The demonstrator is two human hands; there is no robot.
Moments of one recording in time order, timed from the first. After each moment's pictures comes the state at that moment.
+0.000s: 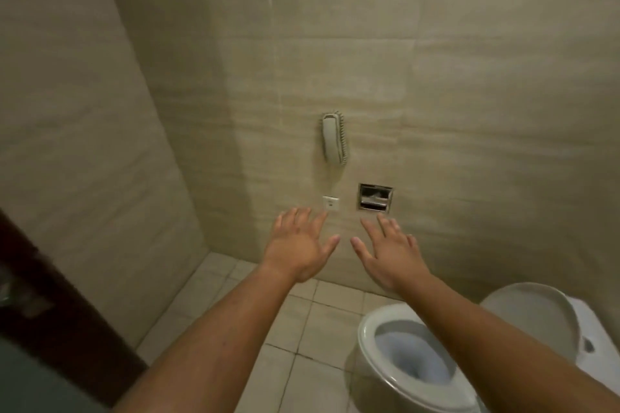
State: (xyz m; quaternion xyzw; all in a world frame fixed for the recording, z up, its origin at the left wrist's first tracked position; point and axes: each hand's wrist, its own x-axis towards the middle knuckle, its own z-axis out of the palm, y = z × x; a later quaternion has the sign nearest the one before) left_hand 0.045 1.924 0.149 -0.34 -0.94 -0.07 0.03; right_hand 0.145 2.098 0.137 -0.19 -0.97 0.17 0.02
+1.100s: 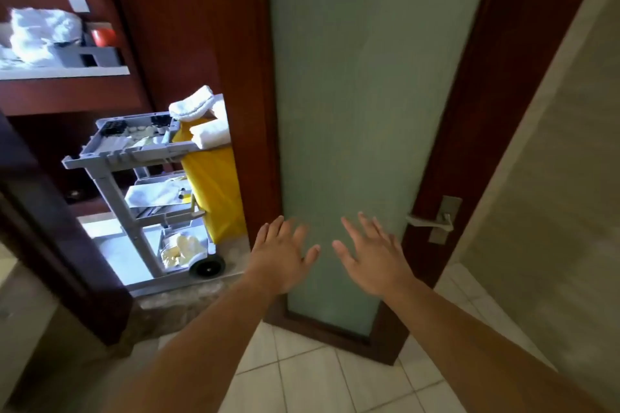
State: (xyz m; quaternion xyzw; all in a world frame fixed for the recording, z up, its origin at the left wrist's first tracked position) left_hand 0.190 1.172 0.112 0.17 -0.98 -0.06 0.04; right_hand 0.094 1.353 0.129 0.33 -0.93 0.14 -0.05
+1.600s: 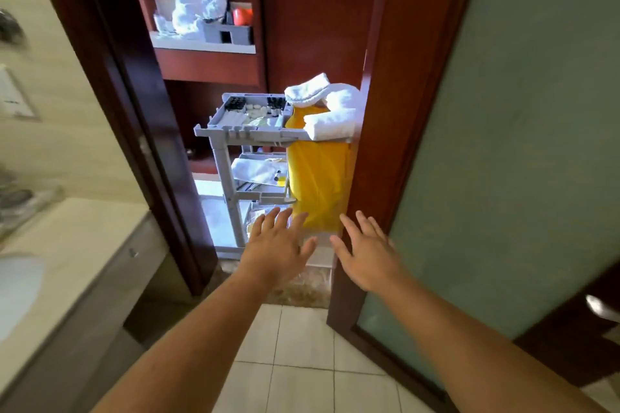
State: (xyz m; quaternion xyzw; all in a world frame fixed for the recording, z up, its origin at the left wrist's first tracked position) left_hand 0.284 0.958 0.092 0.34 -0.93 -0.06 0.08; right_hand 0.128 1.090 0.103 0.47 -0.86 0.14 -0.09
